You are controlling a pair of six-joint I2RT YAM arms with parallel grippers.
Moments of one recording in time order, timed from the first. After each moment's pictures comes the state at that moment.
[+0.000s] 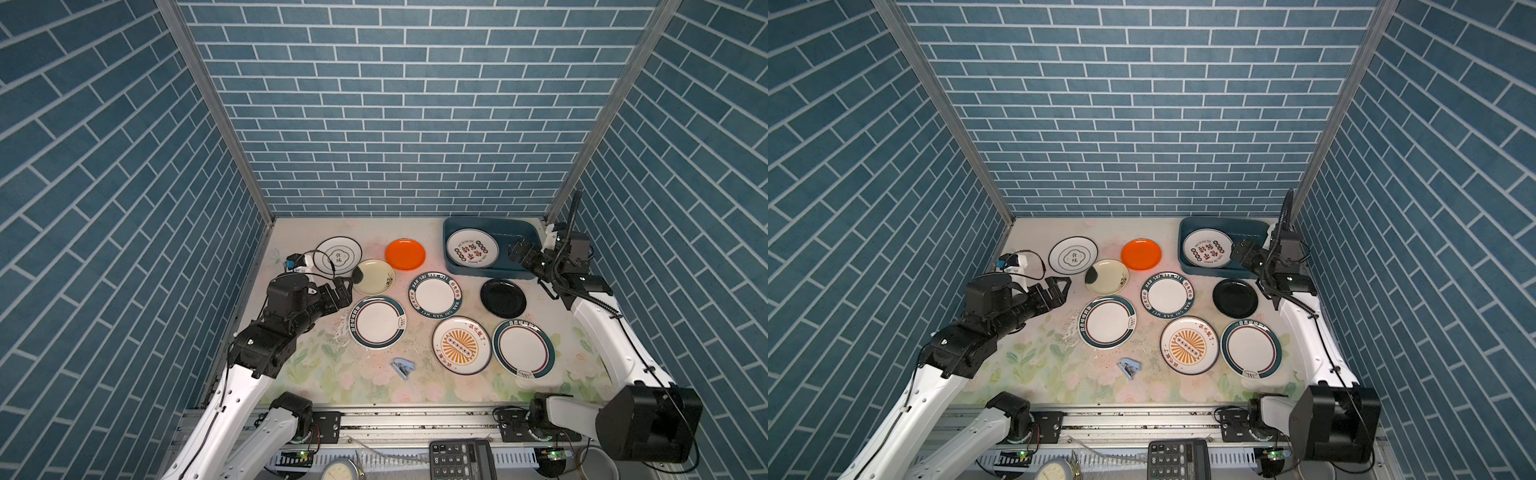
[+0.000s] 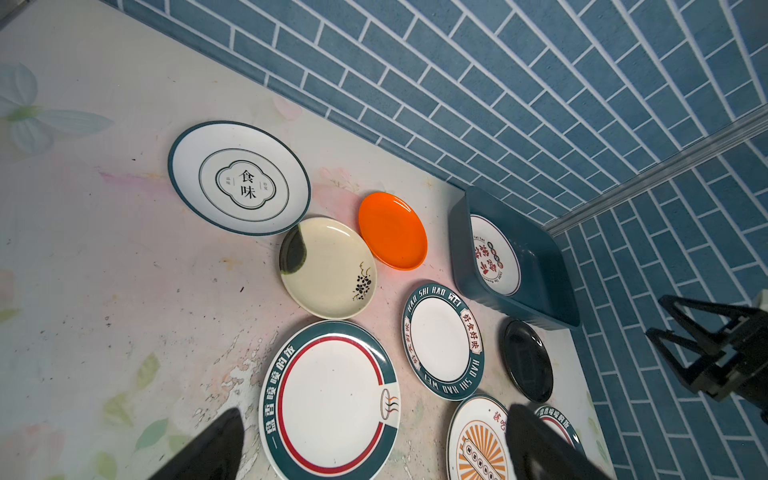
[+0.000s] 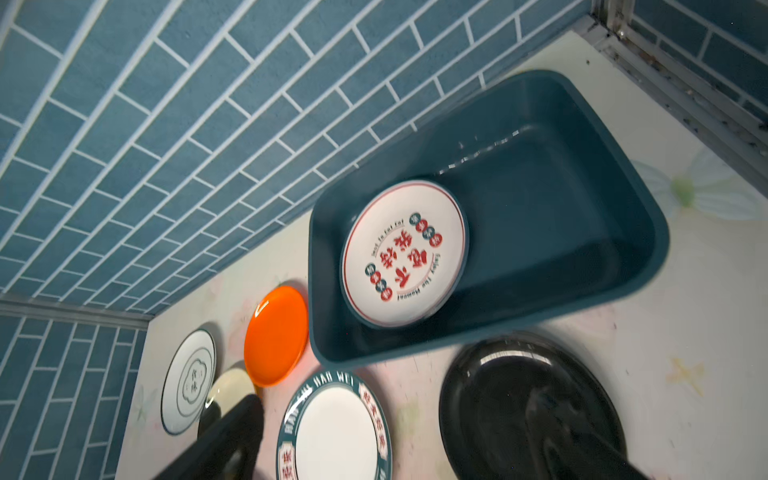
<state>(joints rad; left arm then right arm) -0.35 0.74 0.90 -0.66 0.03 -0.64 0.03 1.15 0.99 -0.42 -0.20 0.52</state>
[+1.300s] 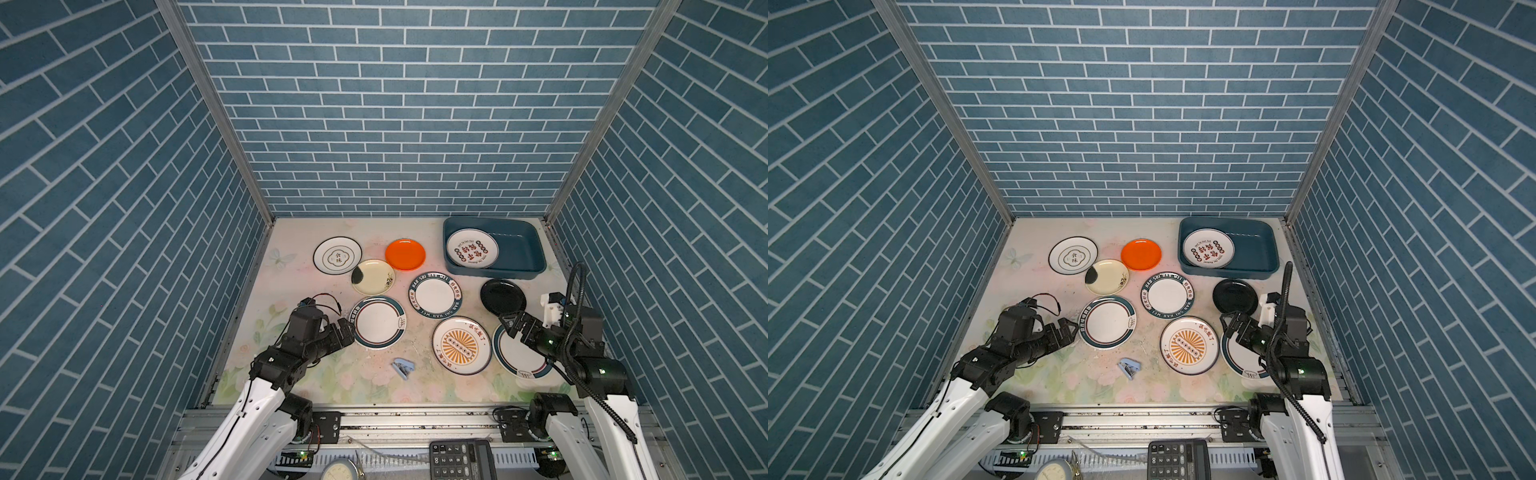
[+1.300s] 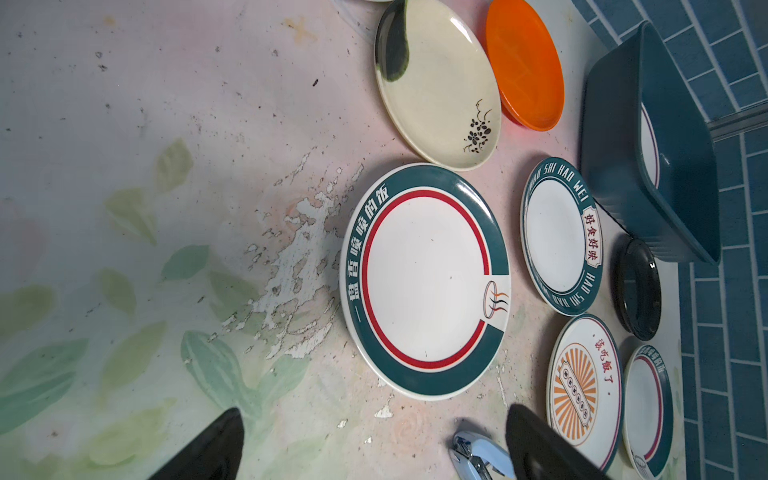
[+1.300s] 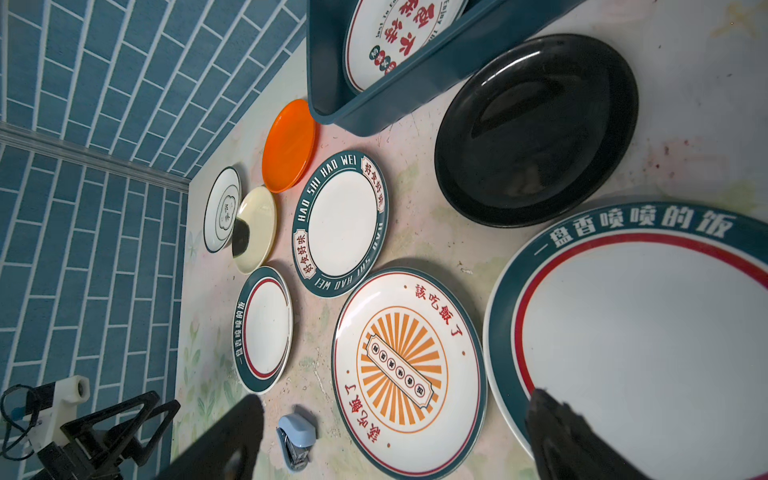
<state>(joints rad) -0.35 0.65 0.48 -0.67 0.11 -0.73 0.03 0.51 0.60 -0.84 -0.43 0.55</state>
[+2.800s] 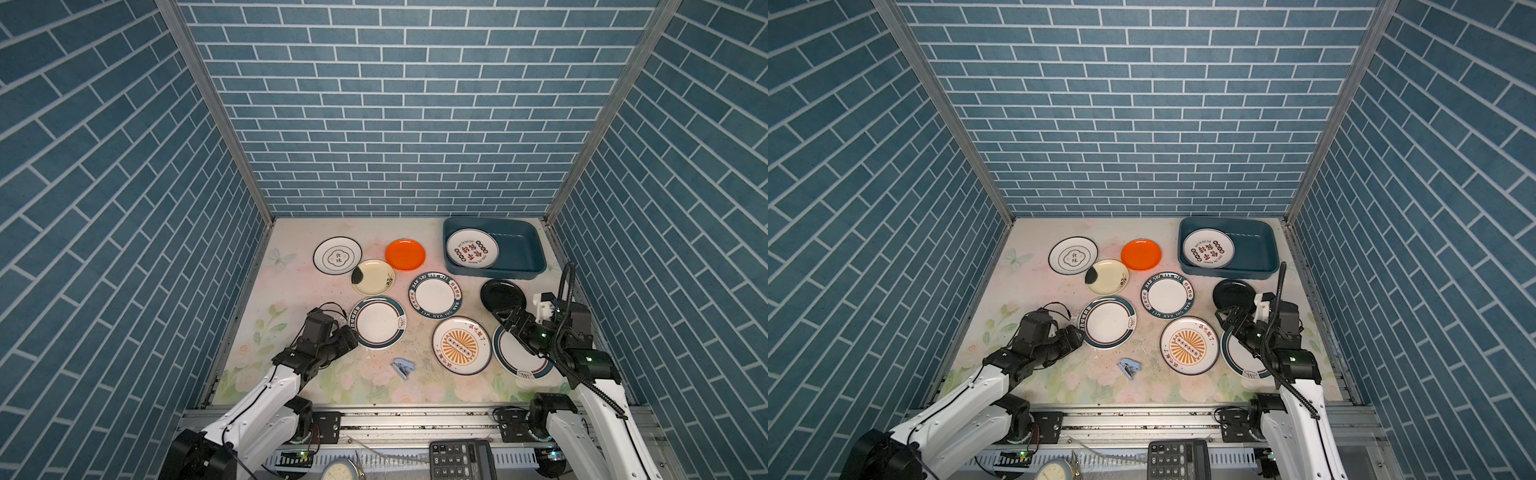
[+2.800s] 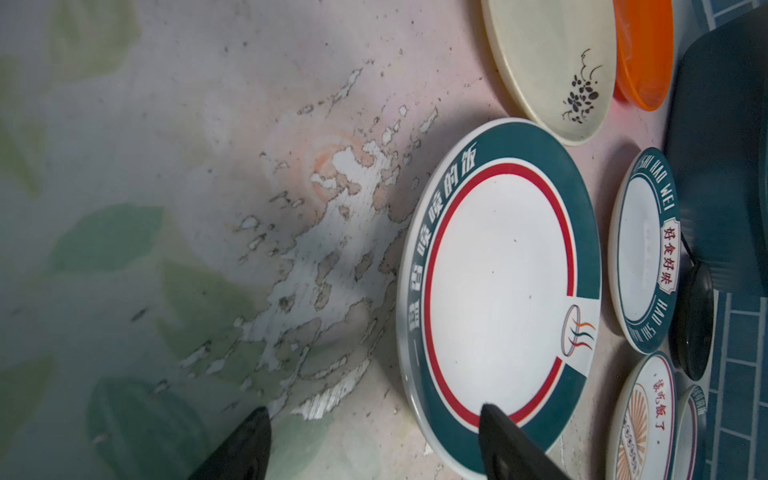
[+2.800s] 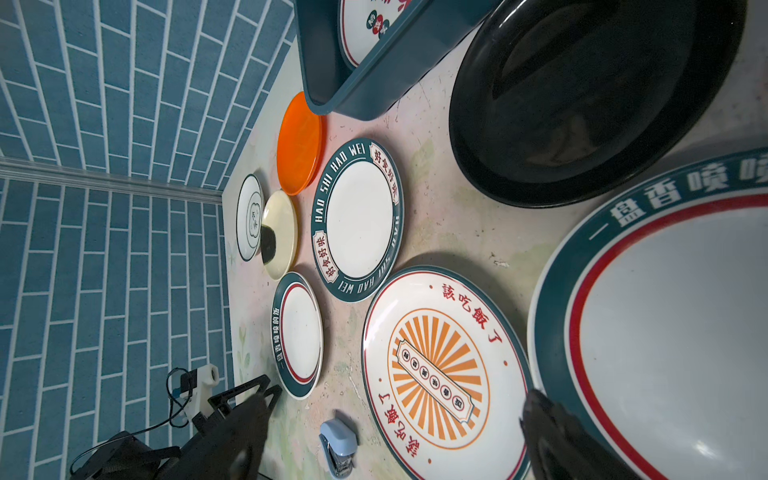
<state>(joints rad) -0.34 0.90 0.26 -0.24 0.14 -0.84 0.03 0.62 0.53 -0.65 -0.52 0.71</state>
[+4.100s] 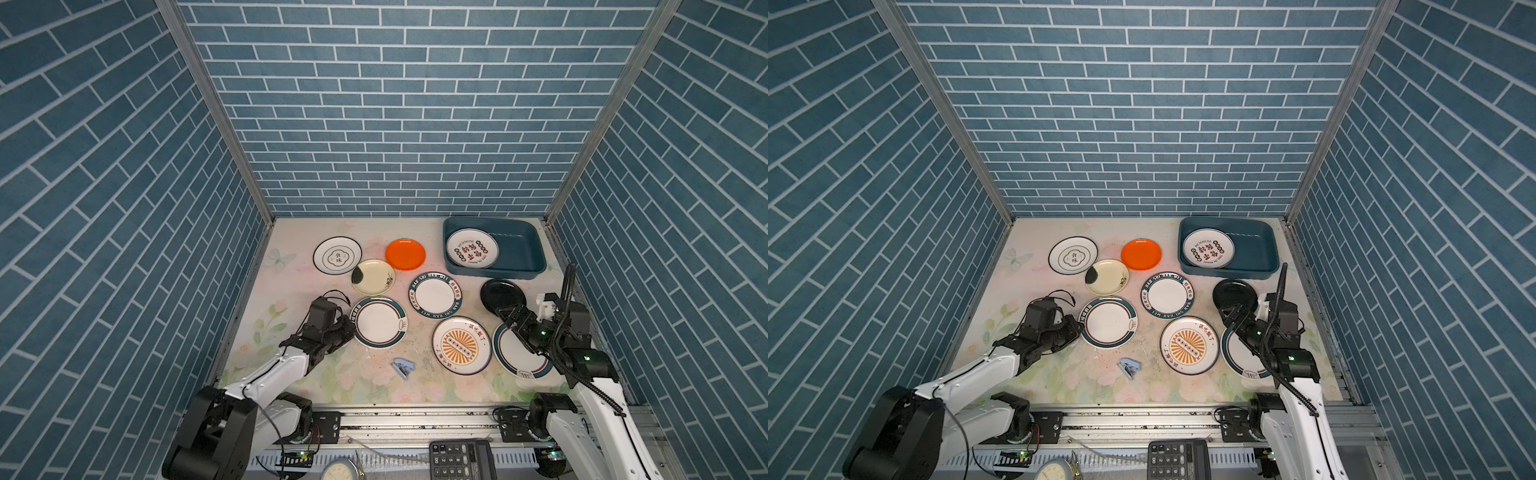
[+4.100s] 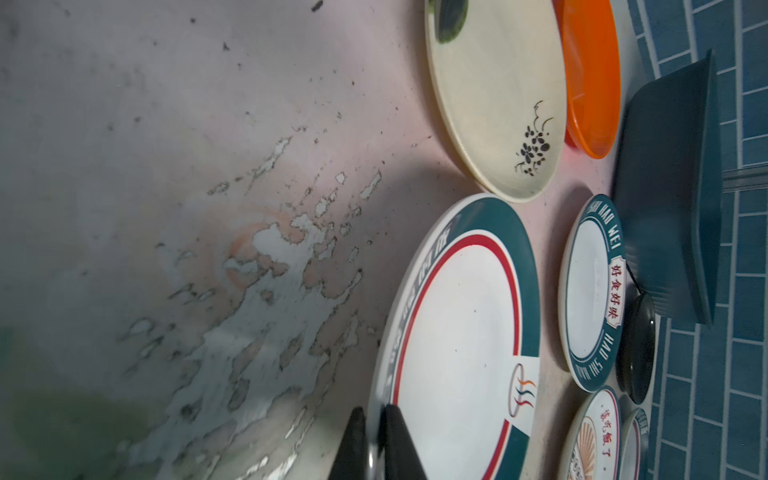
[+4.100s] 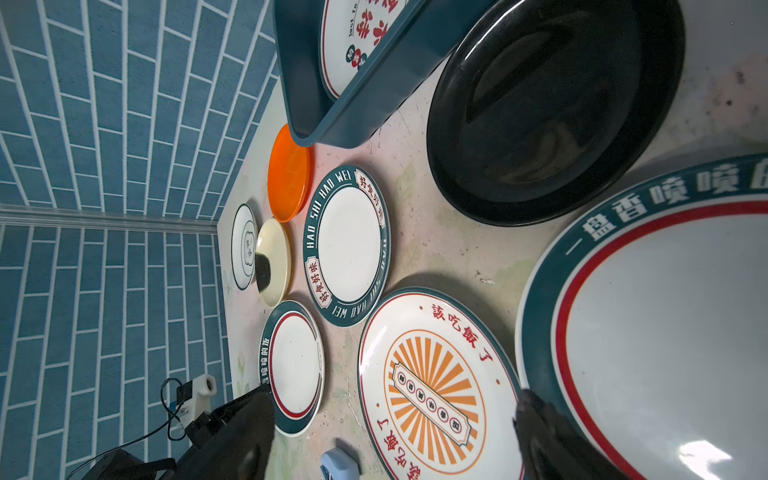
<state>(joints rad) -0.31 1.05 0.34 -0.10 0.19 -0.88 0.03 0.61 0.51 -0.60 -0.47 0.78</state>
